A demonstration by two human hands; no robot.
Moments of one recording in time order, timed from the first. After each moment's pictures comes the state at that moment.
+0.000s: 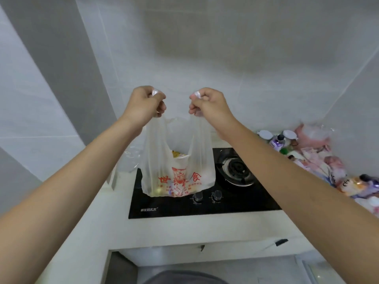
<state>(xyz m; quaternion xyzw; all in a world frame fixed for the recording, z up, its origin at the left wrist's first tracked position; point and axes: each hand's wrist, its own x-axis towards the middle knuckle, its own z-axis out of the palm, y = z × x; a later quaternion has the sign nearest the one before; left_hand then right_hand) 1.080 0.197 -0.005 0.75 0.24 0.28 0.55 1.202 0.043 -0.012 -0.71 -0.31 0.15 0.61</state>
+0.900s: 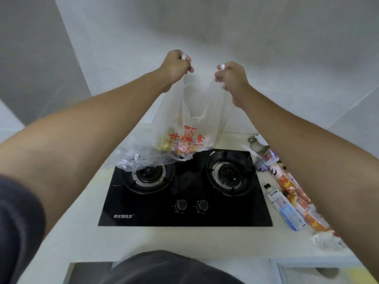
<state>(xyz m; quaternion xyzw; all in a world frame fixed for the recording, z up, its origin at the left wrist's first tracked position) 1.303 0.269 -0.025 0.76 0.23 0.22 0.57 1.412 0.112 -0.026 -0.78 -0.23 0.11 0.57</state>
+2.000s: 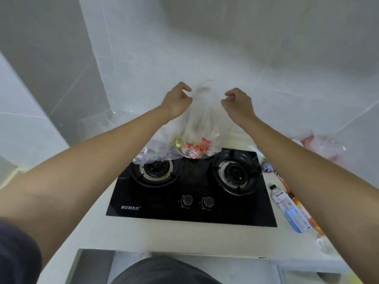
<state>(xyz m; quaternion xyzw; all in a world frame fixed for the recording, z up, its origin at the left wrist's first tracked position) 1.242 0.260 -0.116 0.80 0.25 0.18 0.51 1.380 0.083 -0.093 -0.88 -0.29 0.05 0.38</state>
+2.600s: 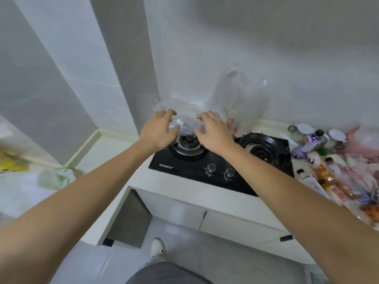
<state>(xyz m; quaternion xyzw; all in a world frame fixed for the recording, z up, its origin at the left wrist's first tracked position) 0.987 0.117 -0.133 0.91 0.35 0.17 0.16 1.164 0.002 -0.148 -0.78 -0.58 0.02 0.24</state>
